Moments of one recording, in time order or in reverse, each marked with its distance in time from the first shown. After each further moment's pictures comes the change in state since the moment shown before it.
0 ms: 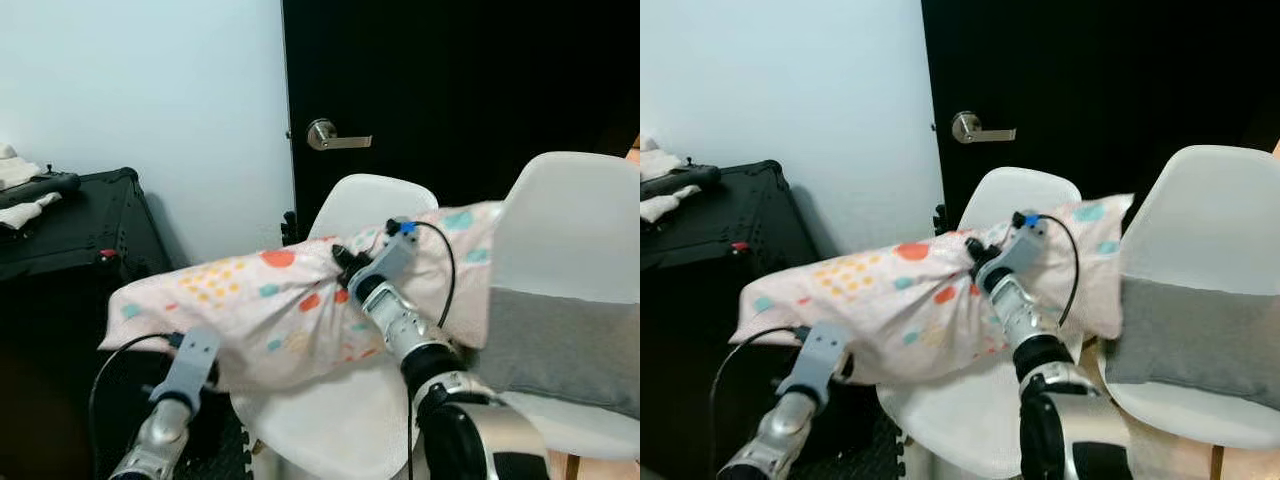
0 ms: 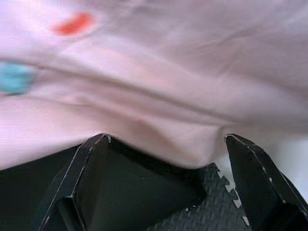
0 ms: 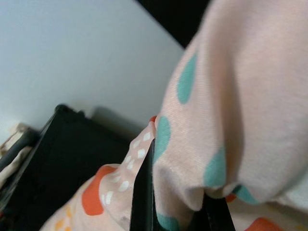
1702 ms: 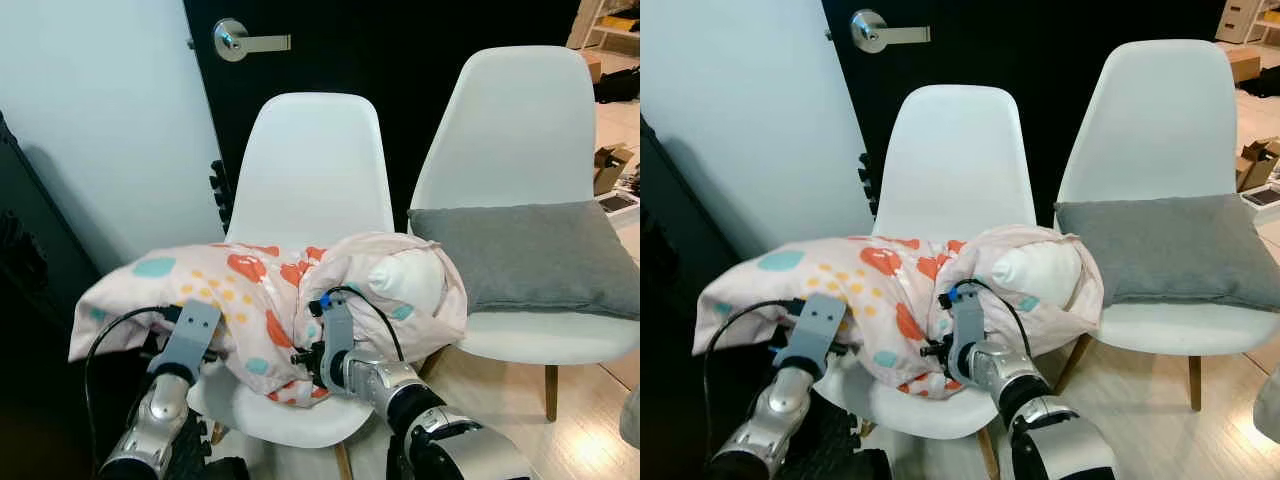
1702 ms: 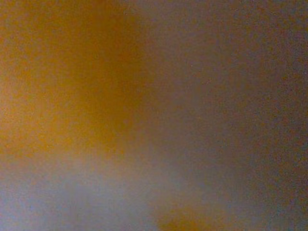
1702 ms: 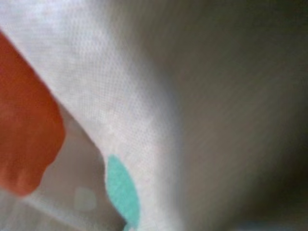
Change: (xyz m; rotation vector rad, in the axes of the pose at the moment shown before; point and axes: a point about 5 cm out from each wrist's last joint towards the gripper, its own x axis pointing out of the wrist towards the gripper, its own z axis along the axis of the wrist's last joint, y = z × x) left arm 0.012 0.020 0.047 0.034 -0.199 0.095; right arm -0.039 -0.010 -0.119 -0.355 0.665 0.165
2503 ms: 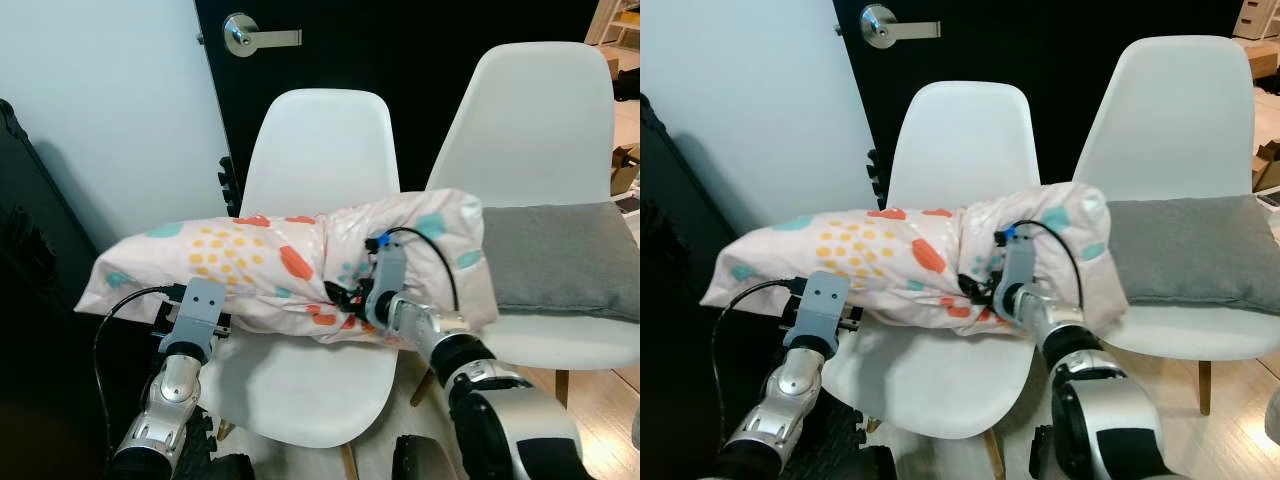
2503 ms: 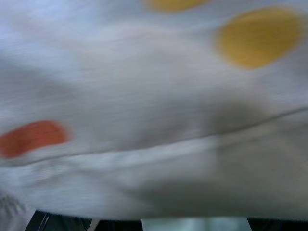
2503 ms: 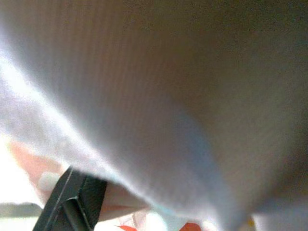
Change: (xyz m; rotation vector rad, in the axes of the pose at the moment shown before) left arm 0.000 -0.004 0.019 -0.125 -0.034 0.032; right arm -0.053 -0.064 0.086 0.012 -0.220 -0.203
